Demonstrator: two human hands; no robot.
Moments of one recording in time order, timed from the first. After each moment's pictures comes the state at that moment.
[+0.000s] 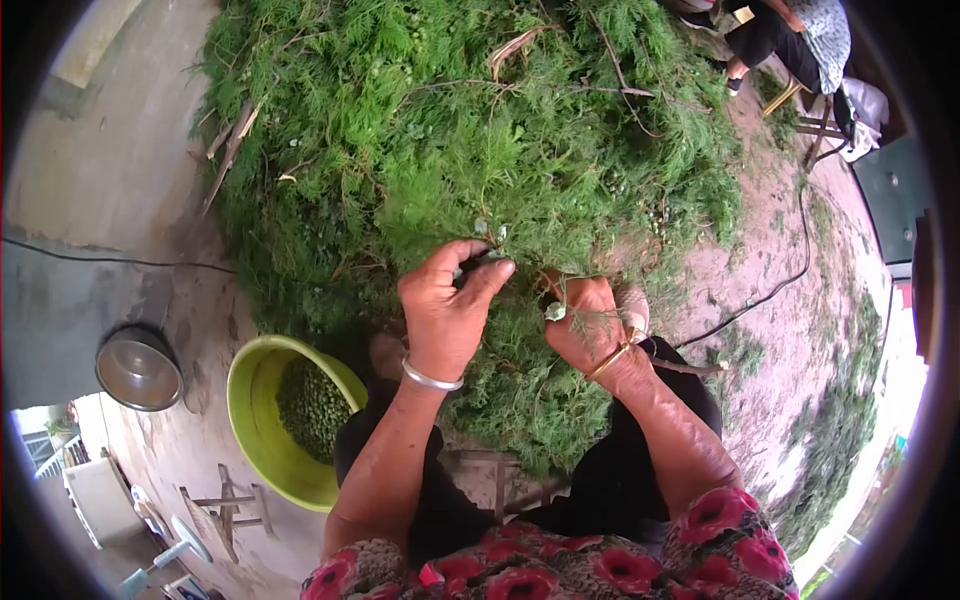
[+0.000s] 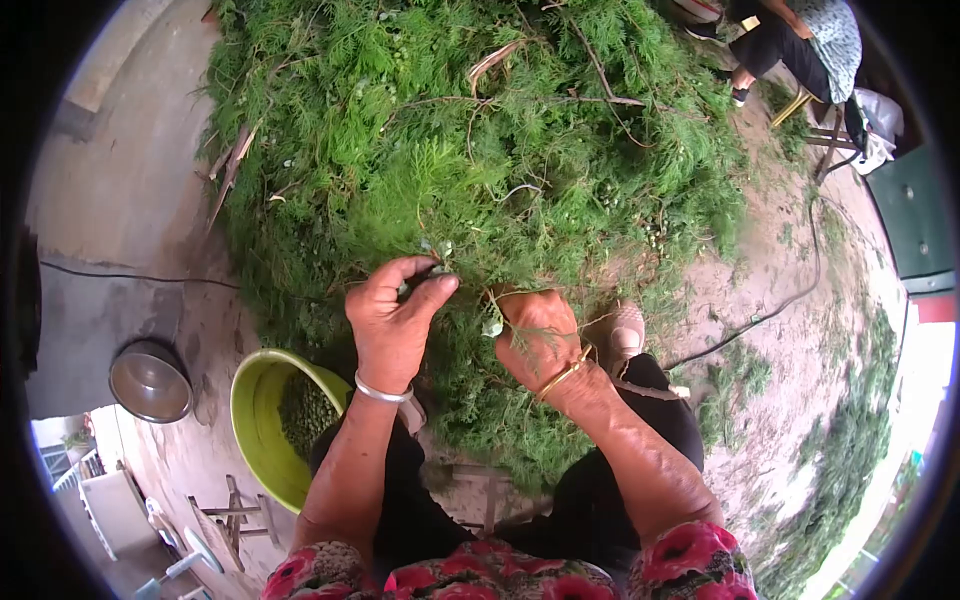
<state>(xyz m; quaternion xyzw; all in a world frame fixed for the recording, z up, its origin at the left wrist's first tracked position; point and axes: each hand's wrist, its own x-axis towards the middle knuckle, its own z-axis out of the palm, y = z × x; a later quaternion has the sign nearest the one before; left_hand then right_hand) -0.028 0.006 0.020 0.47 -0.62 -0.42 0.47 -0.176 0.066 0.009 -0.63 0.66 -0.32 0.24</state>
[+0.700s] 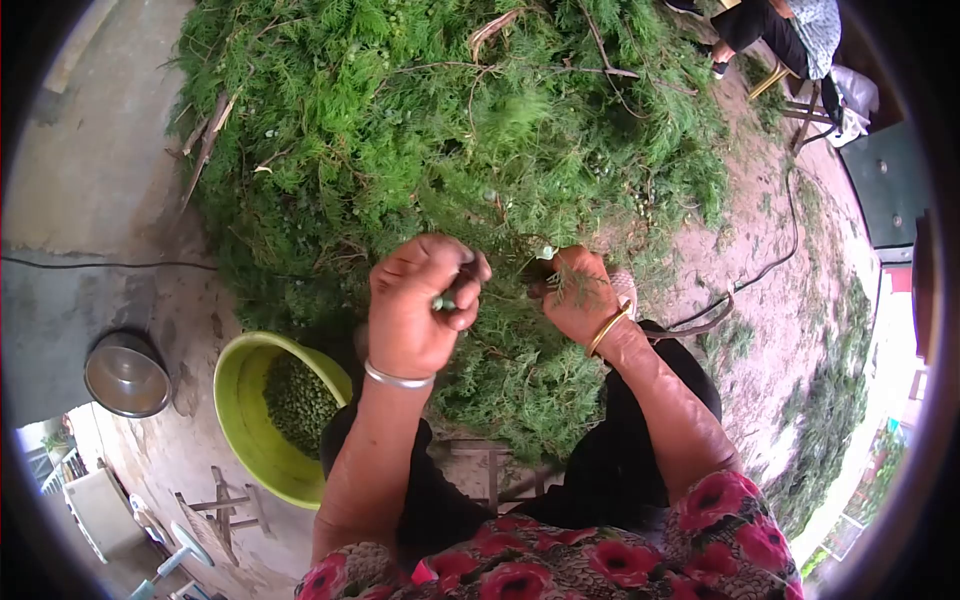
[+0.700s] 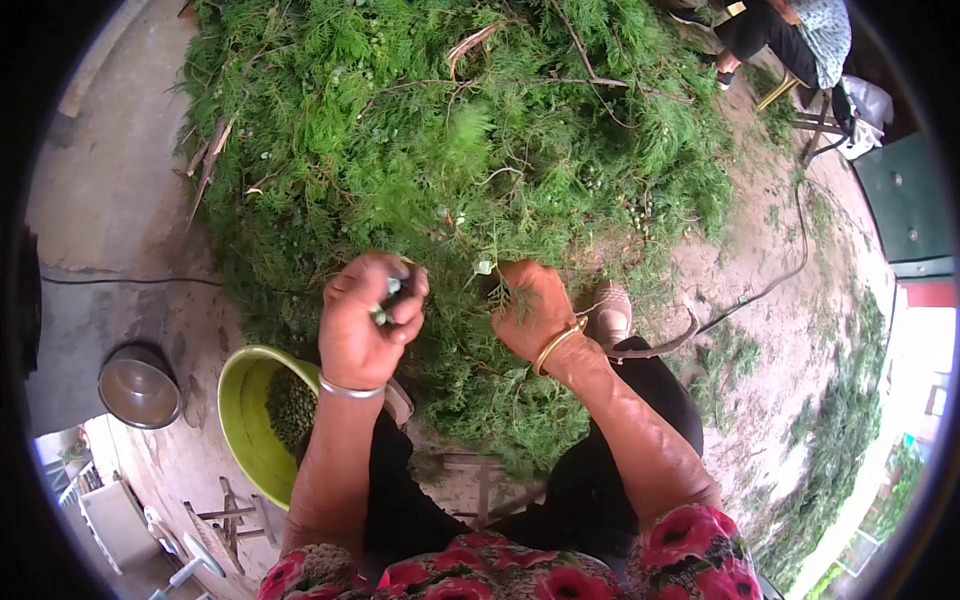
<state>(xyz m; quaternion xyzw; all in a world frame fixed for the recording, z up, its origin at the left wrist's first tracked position) -0.006 0.006 0.019 0.25 -0.26 -0.83 0.43 -0.192 0.063 -0.014 -0.63 0.69 -0.26 0.24</state>
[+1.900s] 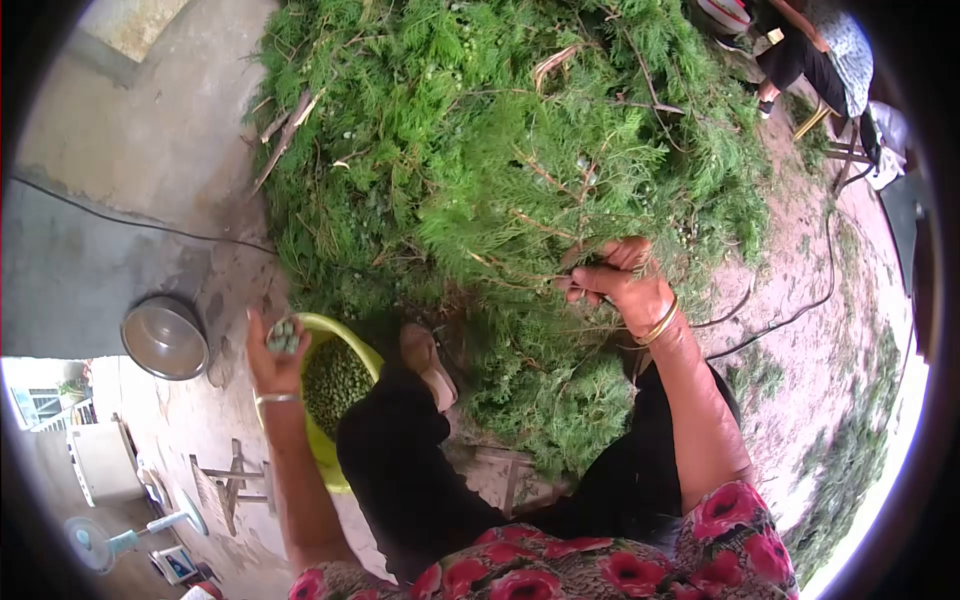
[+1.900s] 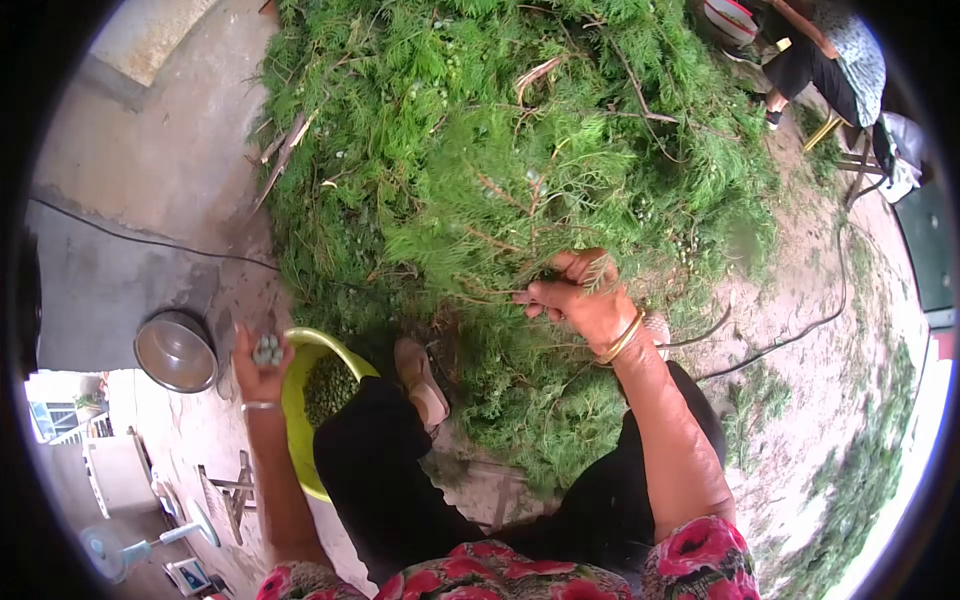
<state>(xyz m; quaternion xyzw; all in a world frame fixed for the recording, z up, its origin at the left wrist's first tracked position) 0.247 0.024 0.016 0.58 -0.18 -0.53 0.59 -0.204 0.056 0.027 -0.38 0.52 -0.46 0.61</state>
